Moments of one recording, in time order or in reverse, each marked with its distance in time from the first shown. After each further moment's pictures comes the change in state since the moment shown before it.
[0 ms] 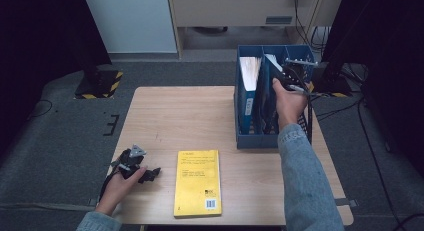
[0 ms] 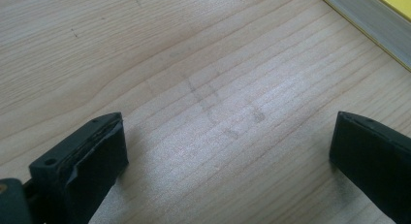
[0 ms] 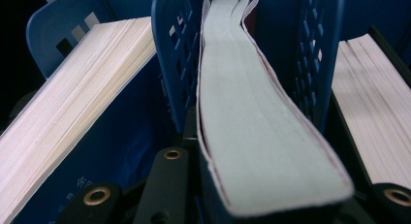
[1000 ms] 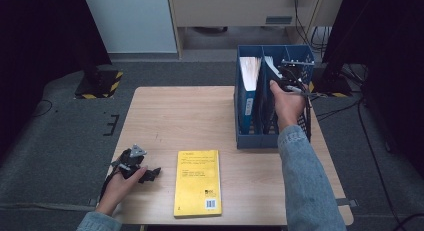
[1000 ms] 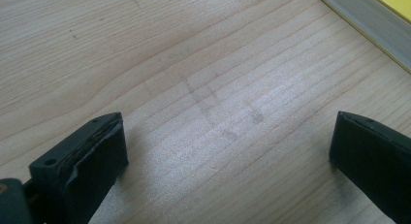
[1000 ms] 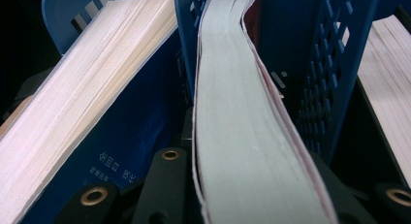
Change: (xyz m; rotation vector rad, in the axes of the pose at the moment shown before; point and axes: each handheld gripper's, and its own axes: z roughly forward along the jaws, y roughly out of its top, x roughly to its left) left arm -0.001 0.001 0.000 0.000 -0.001 0.001; right arm 0.008 -0.002 -0.003 0.061 0.013 -0.022
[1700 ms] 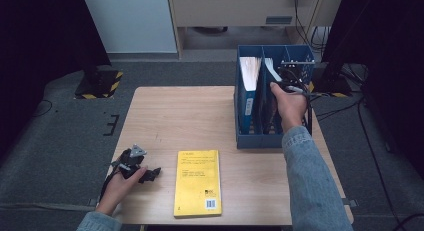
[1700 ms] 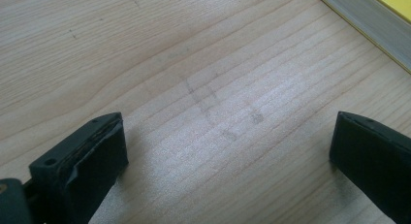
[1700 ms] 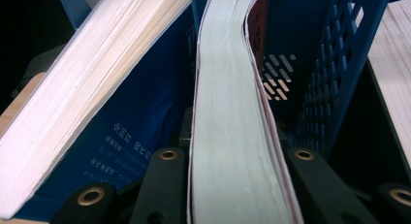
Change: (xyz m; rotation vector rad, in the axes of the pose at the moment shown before) left arm 0.000 0.000 0.000 0.000 0.000 0.000; right arm 0.001 0.000 -0.008 0.073 0.028 -0.026
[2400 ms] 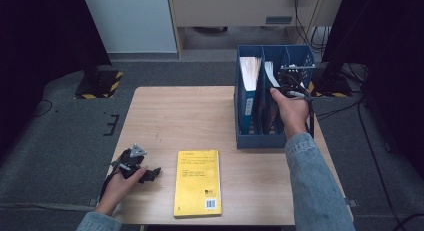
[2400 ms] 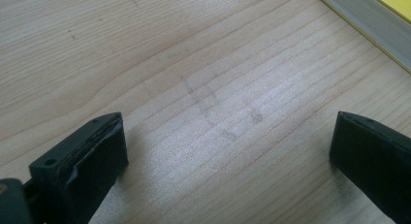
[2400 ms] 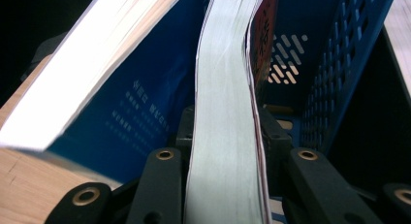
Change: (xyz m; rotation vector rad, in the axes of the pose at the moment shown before) left arm 0.000 0.000 0.000 0.002 -0.002 0.004; right arm 0.003 -0.013 -0.011 0.037 0.032 -0.030
